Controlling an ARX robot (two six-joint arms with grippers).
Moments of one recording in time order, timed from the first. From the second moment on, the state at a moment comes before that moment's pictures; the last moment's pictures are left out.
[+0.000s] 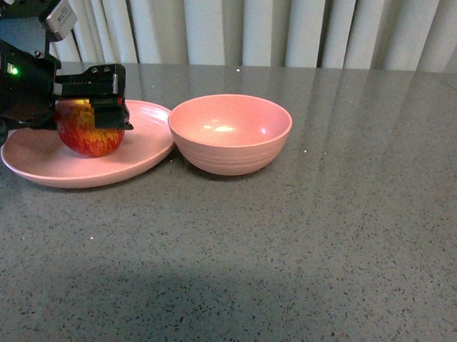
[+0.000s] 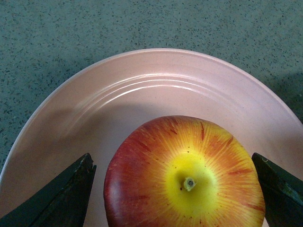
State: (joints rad) left arm -0.11 1.77 1.06 0.09 0.04 -0.07; right arm 0.00 0.00 0.01 0.00 0.00 0.01
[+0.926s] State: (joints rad) left arm -0.12 1.65 1.10 0.02 0.05 -0.05; right arm 0.00 0.00 0.01 0.00 0.00 0.01
